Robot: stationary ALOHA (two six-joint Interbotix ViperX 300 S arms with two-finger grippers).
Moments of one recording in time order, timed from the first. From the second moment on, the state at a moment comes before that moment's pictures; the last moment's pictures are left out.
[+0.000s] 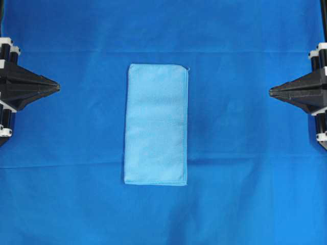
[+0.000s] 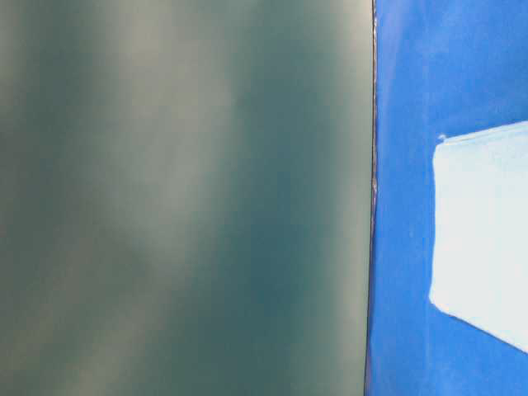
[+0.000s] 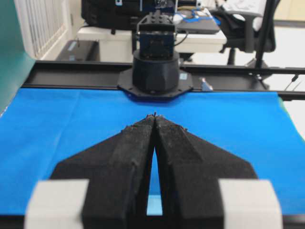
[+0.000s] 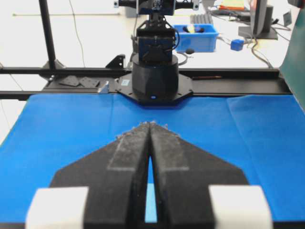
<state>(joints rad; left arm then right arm) 0.00 -0.97 1.18 0.00 -0.29 0.00 0.00 -0.97 1.18 0.00 -0.29 0.00</state>
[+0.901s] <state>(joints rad) 0.23 -0.27 1.06 -0.03 -0.42 -0.10 -0.29 -0.20 0.92 0.05 -0.23 0.03</state>
